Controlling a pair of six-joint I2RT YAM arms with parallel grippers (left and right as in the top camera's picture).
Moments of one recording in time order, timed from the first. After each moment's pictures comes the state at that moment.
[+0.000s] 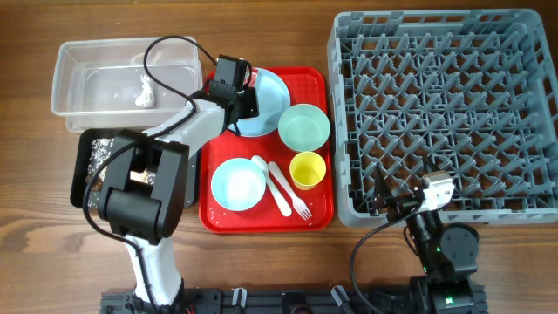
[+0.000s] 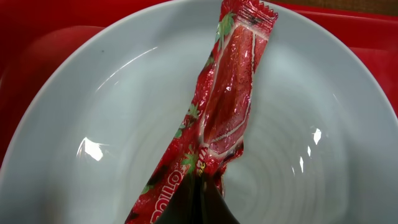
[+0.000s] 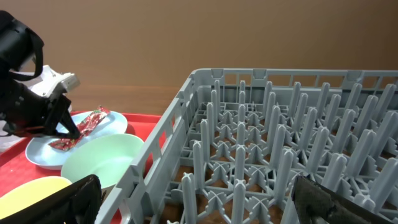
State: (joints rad) left arm -0.31 2.04 1.26 -0.22 0.00 -0.36; right arm 0.11 0.09 0.01 0.00 -0.11 0.04
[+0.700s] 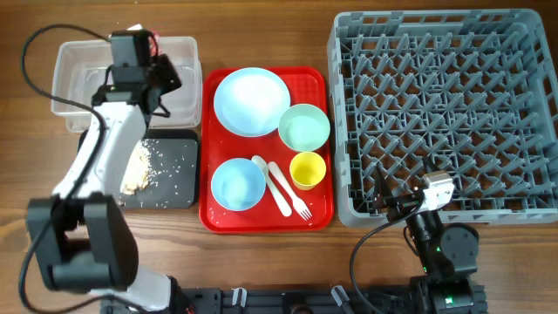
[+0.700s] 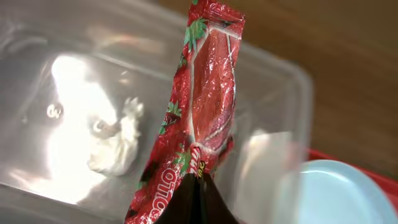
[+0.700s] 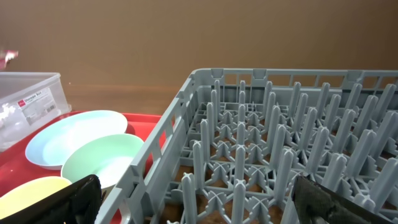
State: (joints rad) left arm 0.02 1.73 1.26 -0.36 -0.07 -0.36; right arm 0.11 0.09 0.01 0.00 -0.11 0.04
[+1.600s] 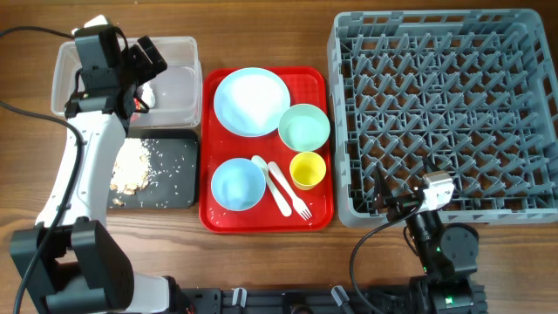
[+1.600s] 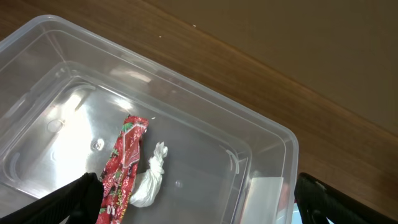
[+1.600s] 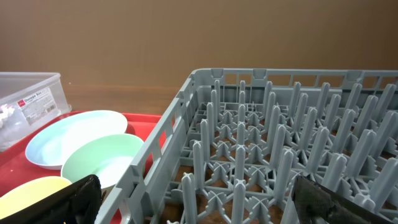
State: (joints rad) left arm 0.10 1.62 1.26 -0.31 -0.07 -0.38; right arm 0.11 0.09 0.01 0.00 -0.11 0.04
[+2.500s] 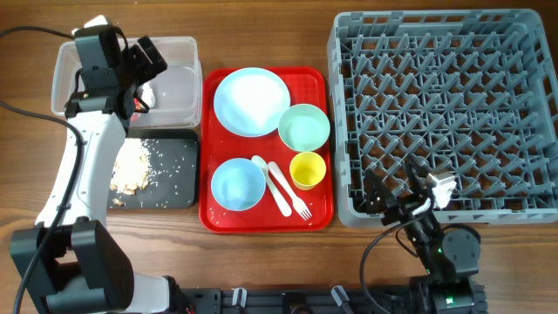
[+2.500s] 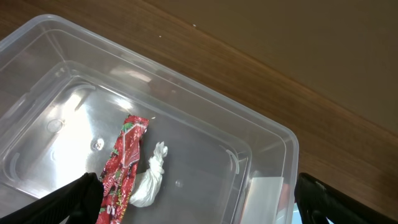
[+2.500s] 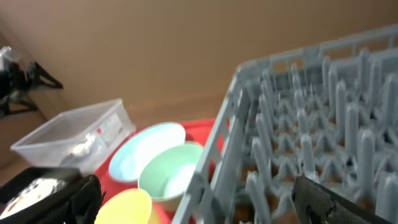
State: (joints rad) left arm 0.10 1.62 1.26 -0.31 -0.07 -0.38; right arm 0.11 0.09 0.02 0.02 -0.27 0.35
